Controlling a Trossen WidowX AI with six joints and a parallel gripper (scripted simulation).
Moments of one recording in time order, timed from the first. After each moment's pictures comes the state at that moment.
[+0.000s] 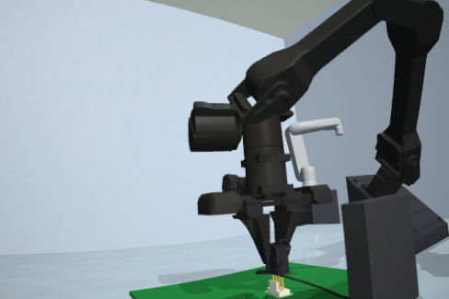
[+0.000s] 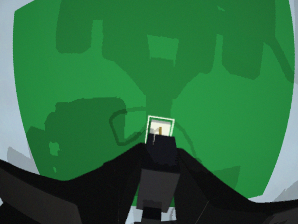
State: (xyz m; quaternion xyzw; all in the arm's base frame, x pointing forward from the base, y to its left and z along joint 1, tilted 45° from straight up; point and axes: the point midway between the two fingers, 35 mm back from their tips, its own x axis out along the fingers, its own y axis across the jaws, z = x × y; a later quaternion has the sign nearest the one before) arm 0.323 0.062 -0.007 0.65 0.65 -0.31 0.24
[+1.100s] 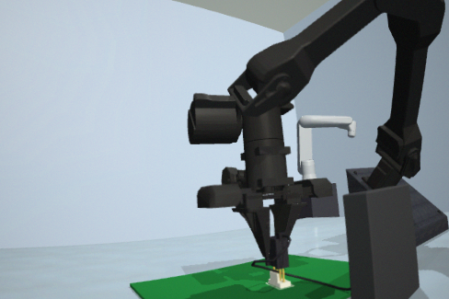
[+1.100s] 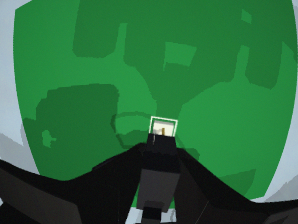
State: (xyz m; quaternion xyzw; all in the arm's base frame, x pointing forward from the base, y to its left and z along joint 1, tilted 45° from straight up) arm 0.325 0.064 -0.008 0.65 0.65 -0.31 0.24
